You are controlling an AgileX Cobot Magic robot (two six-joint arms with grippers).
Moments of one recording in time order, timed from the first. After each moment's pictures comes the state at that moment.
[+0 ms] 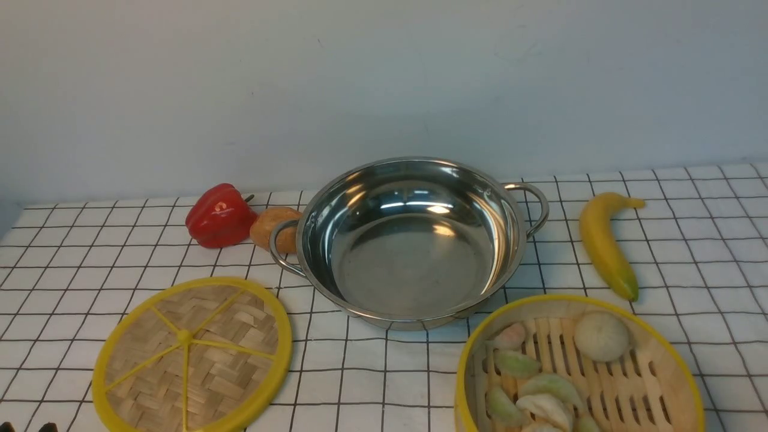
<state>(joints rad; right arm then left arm) -0.03 0.00 0.01 0.05 0.31 0.15 0.00 0.00 0.01 0.14 0.29 -0.02</state>
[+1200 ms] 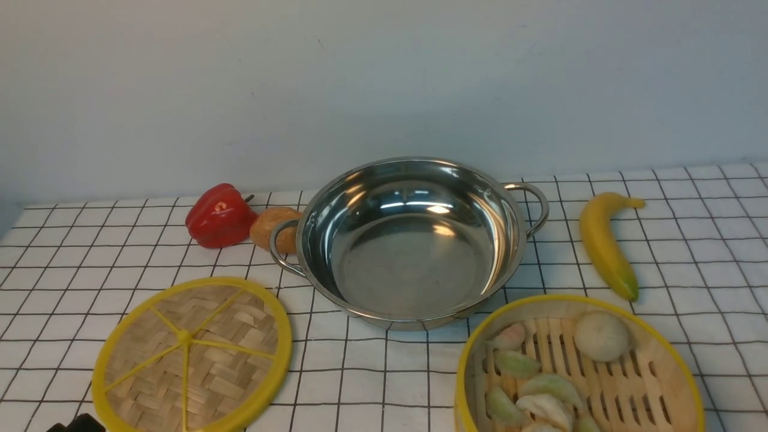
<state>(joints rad) -0.03 0.00 0.01 0.75 0.28 0.31 0.00 0.00 0.01 -0.50 0.28 -0.03</state>
